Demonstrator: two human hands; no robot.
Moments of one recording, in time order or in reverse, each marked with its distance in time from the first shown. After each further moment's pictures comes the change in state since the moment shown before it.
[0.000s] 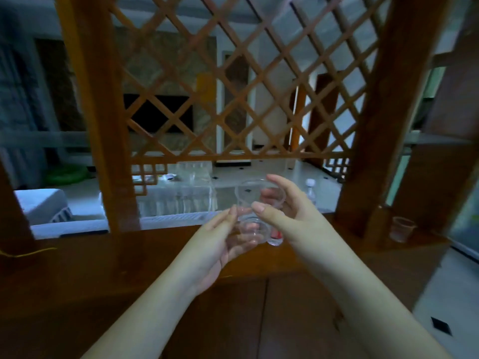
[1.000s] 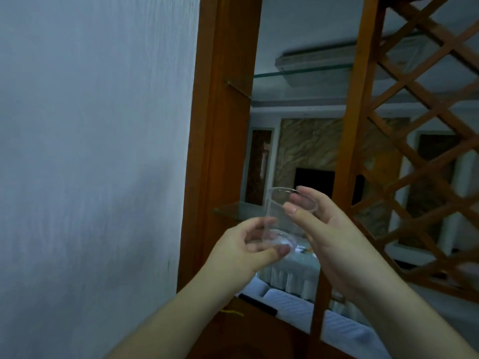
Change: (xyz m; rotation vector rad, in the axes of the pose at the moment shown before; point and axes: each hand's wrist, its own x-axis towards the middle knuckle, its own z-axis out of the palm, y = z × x) left_hand -0.080 0.217 -0.265 0.672 0.590 0.460; right_hand 0.193 -0.123 0.324 0.451 -0.537 -0.262
